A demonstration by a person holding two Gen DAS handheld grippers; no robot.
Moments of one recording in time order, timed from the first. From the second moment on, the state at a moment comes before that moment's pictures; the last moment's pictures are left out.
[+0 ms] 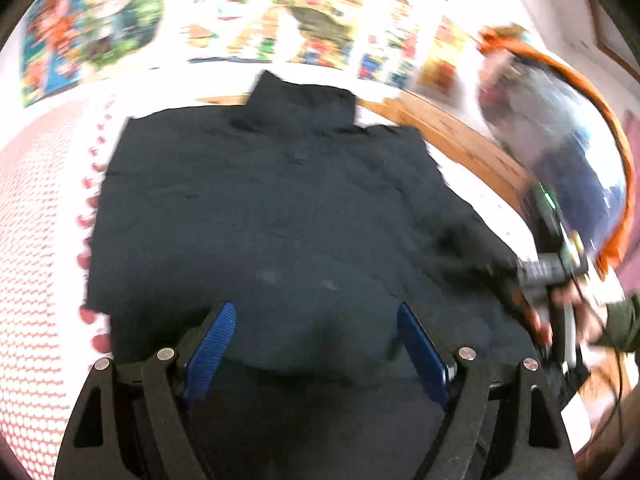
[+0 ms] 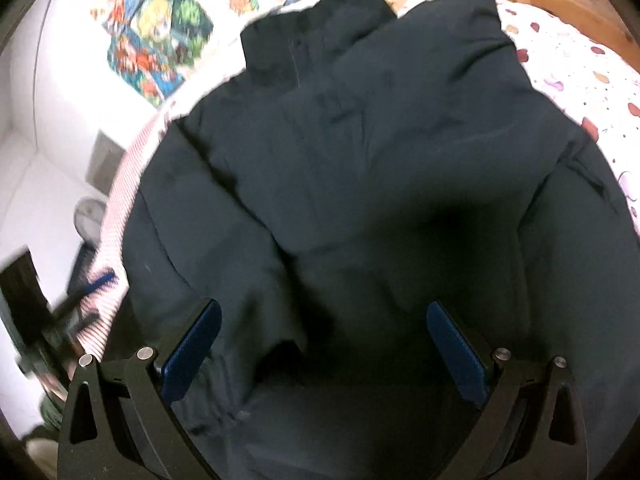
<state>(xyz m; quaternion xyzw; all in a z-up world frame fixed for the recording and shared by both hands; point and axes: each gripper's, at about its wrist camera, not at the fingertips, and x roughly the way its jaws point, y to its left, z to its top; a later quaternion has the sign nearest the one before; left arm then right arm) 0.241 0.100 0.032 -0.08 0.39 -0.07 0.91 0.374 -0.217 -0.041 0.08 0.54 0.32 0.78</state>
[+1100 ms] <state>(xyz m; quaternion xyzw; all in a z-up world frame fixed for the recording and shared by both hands) 0.279 0.140 0.031 -0.11 0.36 0.05 0.92 0.448 -0.243 0.049 -0.10 0.36 0.15 0.91</state>
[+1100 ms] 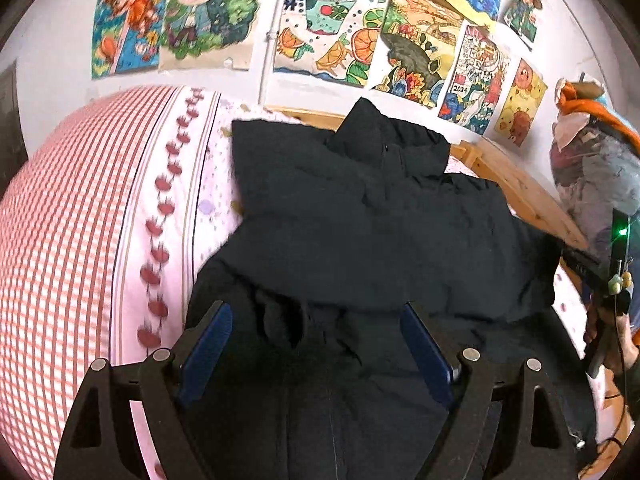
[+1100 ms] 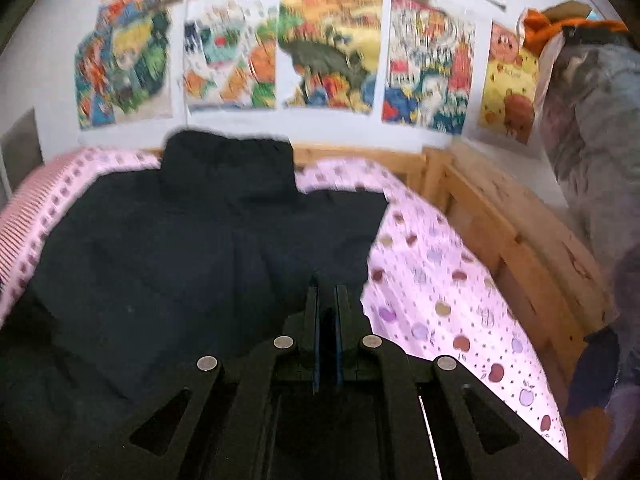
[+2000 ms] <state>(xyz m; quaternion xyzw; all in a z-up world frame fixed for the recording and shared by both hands) 0.368 0.070 -0.055 0.14 0.40 0.13 0.90 0.428 -0.155 -0.035 -0.22 0.38 0.22 0.87</state>
